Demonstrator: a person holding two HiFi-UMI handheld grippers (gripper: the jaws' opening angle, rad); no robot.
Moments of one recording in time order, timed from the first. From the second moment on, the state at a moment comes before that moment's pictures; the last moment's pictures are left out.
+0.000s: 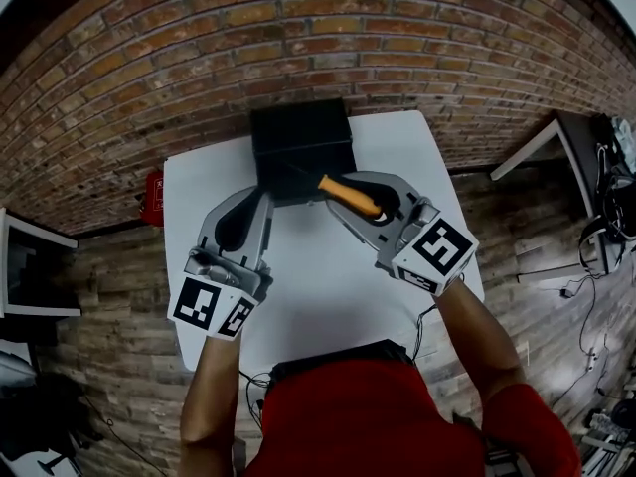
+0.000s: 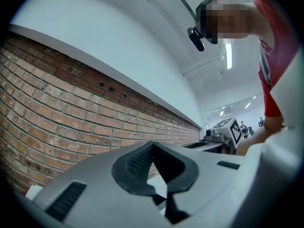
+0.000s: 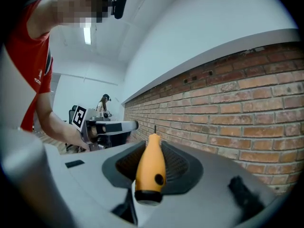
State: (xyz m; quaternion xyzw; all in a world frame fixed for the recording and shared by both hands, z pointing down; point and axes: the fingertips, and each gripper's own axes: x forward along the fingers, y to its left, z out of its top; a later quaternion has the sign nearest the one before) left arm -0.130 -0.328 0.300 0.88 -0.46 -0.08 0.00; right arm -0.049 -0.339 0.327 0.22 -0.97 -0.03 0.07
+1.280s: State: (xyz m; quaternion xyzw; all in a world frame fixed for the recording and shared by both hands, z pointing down) left arm -0.138 -0.436 0.391 0.87 -0.49 -0.03 0.01; right arm -0.085 -0.468 0.494 0.12 -0.95 0.00 0.28
